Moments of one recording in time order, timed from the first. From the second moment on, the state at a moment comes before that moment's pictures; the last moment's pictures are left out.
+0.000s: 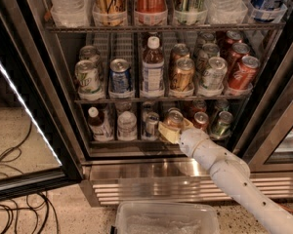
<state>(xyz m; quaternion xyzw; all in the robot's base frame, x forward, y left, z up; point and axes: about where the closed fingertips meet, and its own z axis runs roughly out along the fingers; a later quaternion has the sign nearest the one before) 0.631 -0.107 0.673 -0.17 0.70 0.24 0.65</state>
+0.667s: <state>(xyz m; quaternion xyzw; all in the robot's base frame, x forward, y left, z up) 0.577 -0.087 0.689 -0.12 0.69 0.30 0.65</state>
